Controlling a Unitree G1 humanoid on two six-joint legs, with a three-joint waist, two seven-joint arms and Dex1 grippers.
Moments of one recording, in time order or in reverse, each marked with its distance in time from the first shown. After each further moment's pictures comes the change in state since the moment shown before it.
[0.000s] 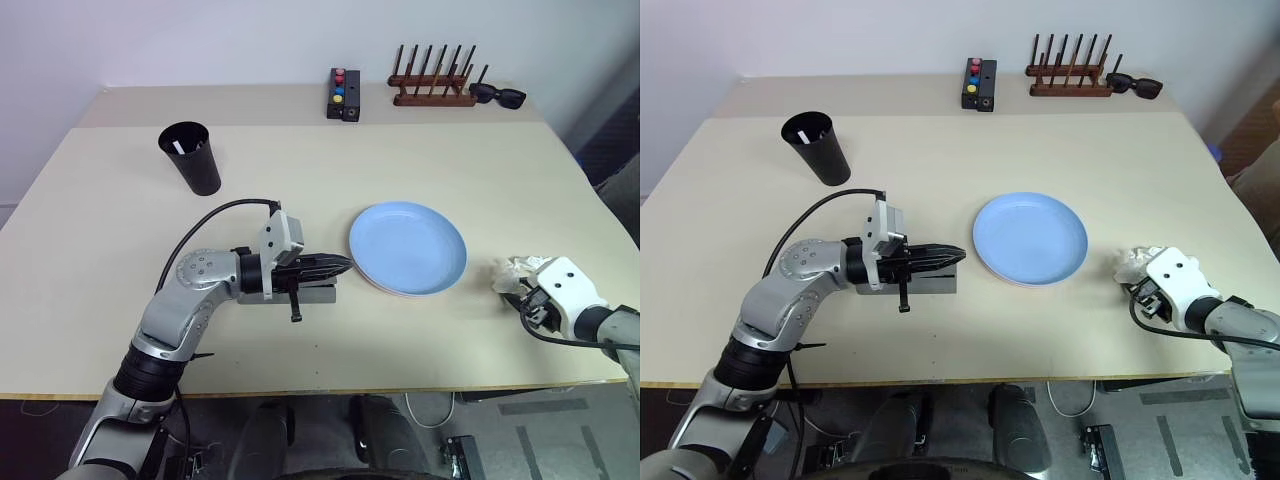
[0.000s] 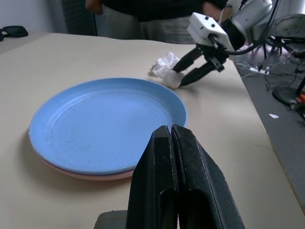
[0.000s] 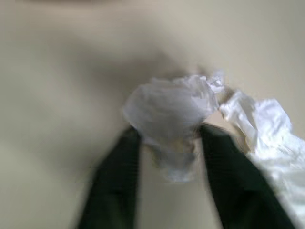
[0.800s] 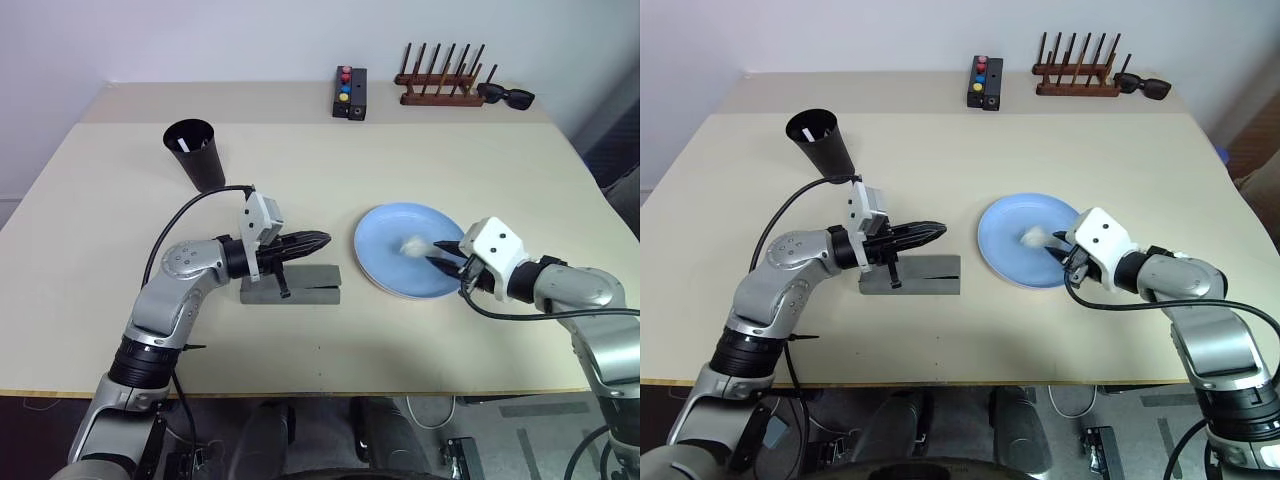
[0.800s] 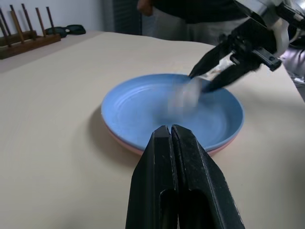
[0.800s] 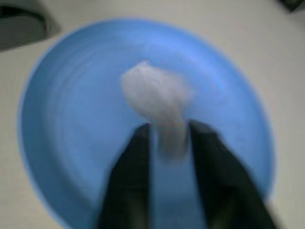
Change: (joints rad) left arm -0.023 0.007 0.073 0.109 0.006 -0.059 0.065; right arm -0.259 0.011 0.232 -0.224 0.116 0.106 0.049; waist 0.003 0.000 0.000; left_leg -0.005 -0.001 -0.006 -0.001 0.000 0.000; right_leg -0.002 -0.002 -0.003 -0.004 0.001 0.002
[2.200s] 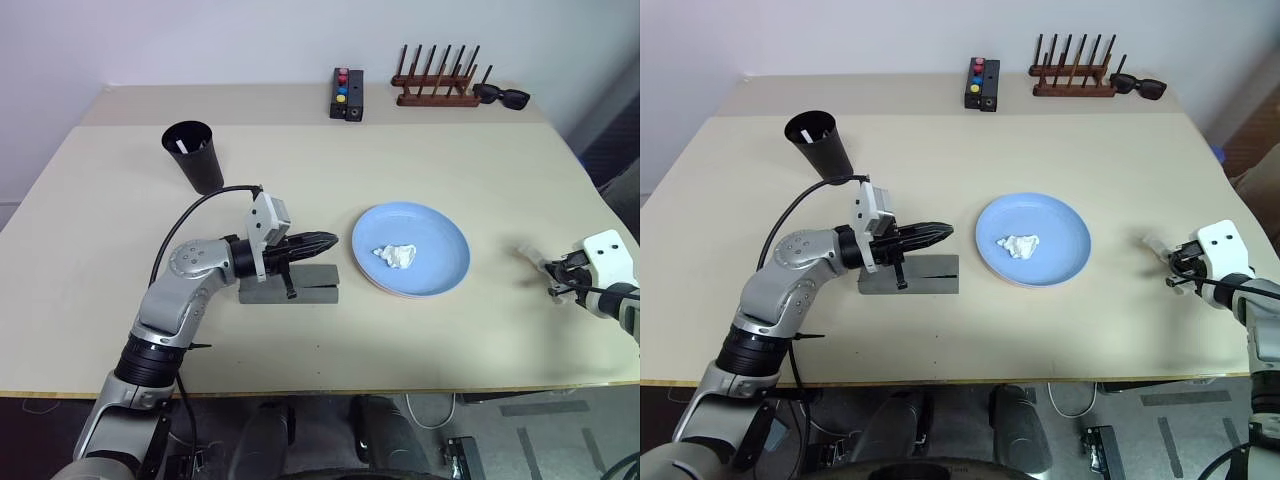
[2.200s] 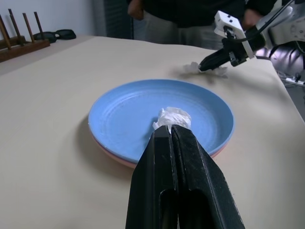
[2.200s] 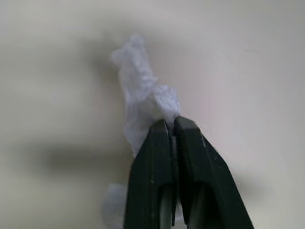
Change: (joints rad) left arm -0.020 -0.018 -0.024 0.005 -0.001 0.001 -0.004; right arm -0.010 -0.049 -0.251 0.687 0.004 -0.143 -0.108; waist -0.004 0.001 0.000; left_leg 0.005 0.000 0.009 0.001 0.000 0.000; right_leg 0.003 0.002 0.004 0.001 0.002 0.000
